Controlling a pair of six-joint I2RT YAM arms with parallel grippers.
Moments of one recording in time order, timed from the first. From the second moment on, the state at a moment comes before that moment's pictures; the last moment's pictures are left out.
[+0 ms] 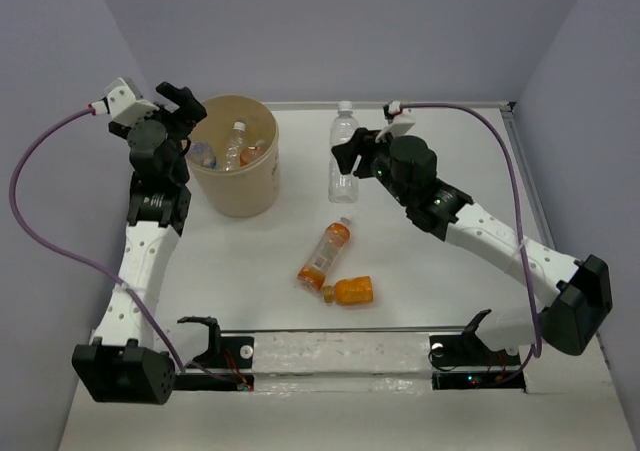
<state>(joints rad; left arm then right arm) -0.07 1.11 1.12 0.09 -0.40 -0.44 0.74 1.32 1.14 0.06 0.28 0.45</state>
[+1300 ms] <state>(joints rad) -0.08 0.39 0.74 -0.52 0.32 -0.56 0.87 2.13 2.06 0.25 -0.07 0.16</state>
